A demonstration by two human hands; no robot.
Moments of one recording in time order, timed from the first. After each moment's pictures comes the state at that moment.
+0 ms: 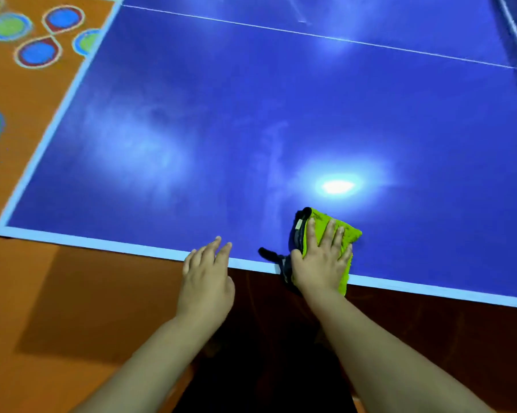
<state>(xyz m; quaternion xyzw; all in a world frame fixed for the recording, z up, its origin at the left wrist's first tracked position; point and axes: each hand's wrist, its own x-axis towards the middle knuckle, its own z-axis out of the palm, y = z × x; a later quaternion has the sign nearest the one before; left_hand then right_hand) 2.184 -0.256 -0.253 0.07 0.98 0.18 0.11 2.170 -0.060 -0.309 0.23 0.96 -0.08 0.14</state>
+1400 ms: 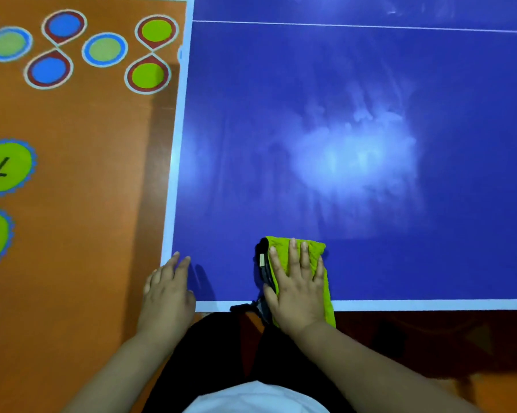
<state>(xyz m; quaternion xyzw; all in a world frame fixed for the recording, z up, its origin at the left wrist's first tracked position) 2.006 -0.646 -0.275 0.03 0.97 0.11 0.22 2.062 -0.426 -0.332 0.08 0.99 -0.05 0.10</state>
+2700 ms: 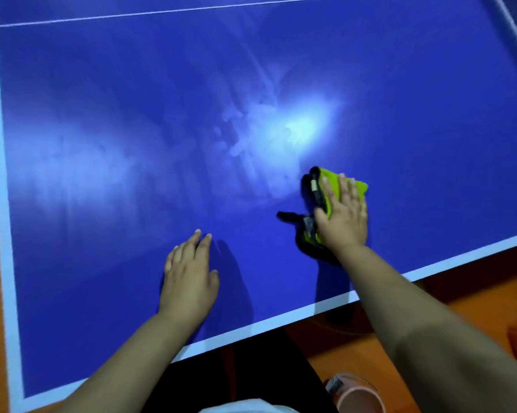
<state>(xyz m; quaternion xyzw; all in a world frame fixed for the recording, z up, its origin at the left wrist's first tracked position) 1.968 -0.378 -0.285 0.19 0.94 0.16 0.22 2.023 -0.090 -0.326 0.34 0.94 -0.10 0.05</state>
